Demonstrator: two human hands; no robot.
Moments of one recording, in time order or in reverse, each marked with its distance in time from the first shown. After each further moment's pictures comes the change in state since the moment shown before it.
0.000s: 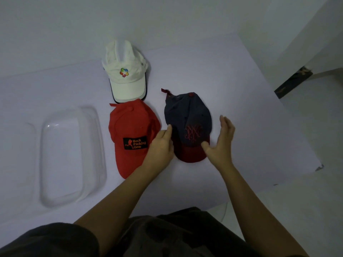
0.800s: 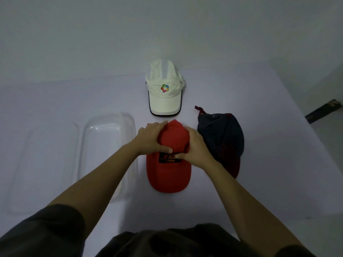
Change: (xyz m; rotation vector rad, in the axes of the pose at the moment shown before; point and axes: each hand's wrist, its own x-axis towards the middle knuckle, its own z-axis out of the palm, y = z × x) left_hand 0.035 -0.111 -0.124 0.197 -0.333 -0.121; right_hand 0.022 -0.098 0.116 -0.230 -0.555 -0.190
